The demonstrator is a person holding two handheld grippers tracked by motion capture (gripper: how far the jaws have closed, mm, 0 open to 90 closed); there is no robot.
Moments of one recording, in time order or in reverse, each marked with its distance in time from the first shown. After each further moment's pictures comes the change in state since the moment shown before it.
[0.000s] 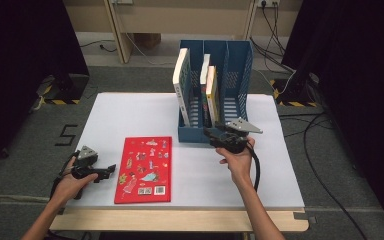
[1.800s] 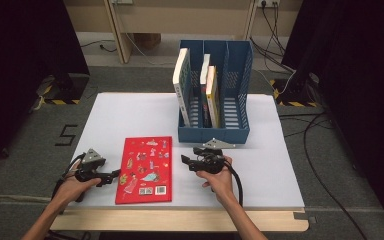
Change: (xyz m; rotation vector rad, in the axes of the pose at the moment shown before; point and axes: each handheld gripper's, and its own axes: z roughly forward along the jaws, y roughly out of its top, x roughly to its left) left arm -0.019 0.000 -0.005 0.018 -0.094 0.081; right arm 0.046 -0.058 0.028 0.211 0.145 0.062
